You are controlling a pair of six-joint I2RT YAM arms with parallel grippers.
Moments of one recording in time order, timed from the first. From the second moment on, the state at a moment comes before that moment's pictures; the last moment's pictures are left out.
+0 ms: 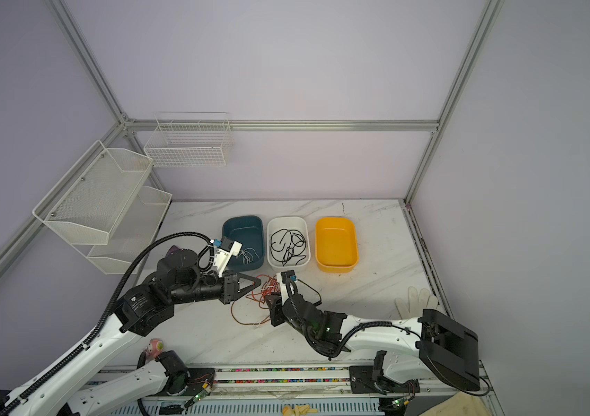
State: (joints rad) left arm -0.70 0.87 0.99 -0.54 0.47 -0.65; right arm 1.21 1.30 0.59 0.31 0.36 0.70
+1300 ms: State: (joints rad) left arm -0.70 0.89 1.27 -0.77 0.37 -0.52; right arm 1.22 1.25 0.39 0.38 0.48 0.84
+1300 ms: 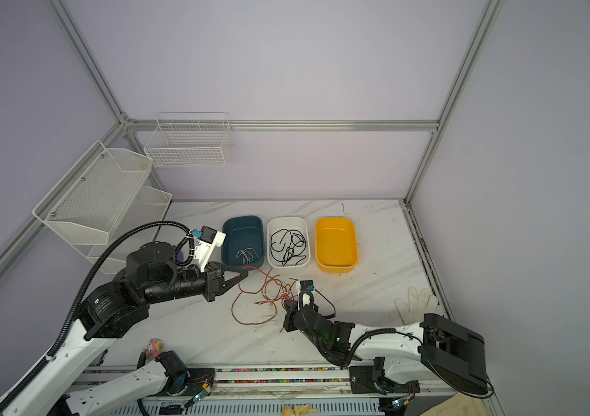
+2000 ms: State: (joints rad) left arm -0.70 1.00 1.63 -0.79 0.31 -0.44; right arm 1.22 1.43 0.34 0.47 0.47 0.93
